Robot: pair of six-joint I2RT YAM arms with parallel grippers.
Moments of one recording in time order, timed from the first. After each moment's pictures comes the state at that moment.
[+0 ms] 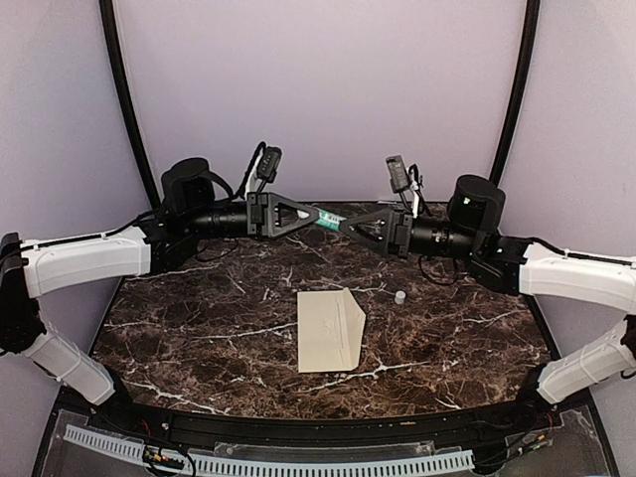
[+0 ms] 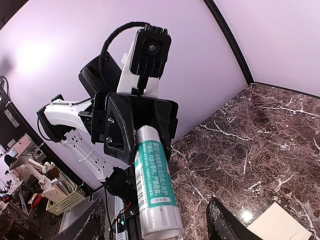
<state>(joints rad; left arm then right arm) -0.73 1.44 1.07 0.39 0.78 -0.78 0.81 1.27 0.91 0.35 -0.56 0.55</state>
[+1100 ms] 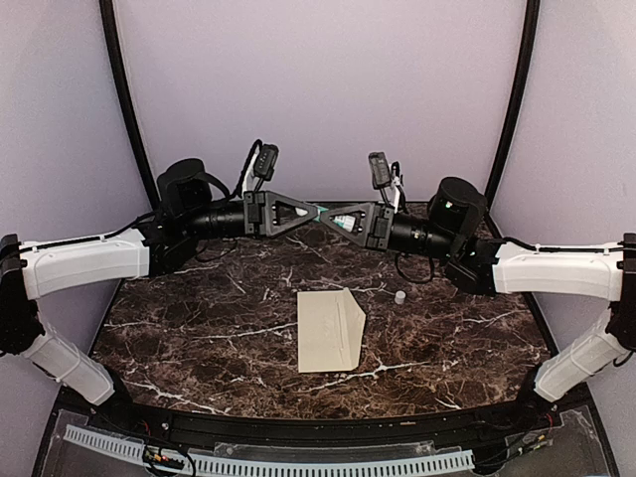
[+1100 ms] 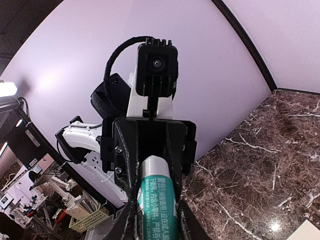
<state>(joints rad) -0.73 1.43 1.05 0.45 0.76 -0.80 0.87 1.42 0.94 0.62 -0.55 0.74</state>
